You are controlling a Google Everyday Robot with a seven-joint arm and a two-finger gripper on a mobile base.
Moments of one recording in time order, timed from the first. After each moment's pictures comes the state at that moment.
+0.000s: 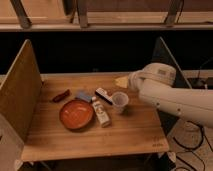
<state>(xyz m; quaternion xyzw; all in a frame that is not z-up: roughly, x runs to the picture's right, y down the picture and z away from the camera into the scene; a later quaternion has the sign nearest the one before) 0.125 -0.044 0.658 0.02 -0.08 0.65 0.76</state>
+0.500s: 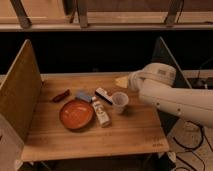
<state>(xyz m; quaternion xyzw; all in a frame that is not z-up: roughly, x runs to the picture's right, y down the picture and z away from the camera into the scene) 0.125 -0.044 0.658 0.02 -0.08 0.65 0.76</state>
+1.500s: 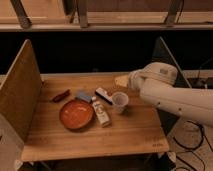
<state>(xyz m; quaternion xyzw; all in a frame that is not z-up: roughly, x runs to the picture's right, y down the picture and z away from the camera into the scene) 0.115 -0.050 0.660 0.01 -0.10 0.66 0.75</state>
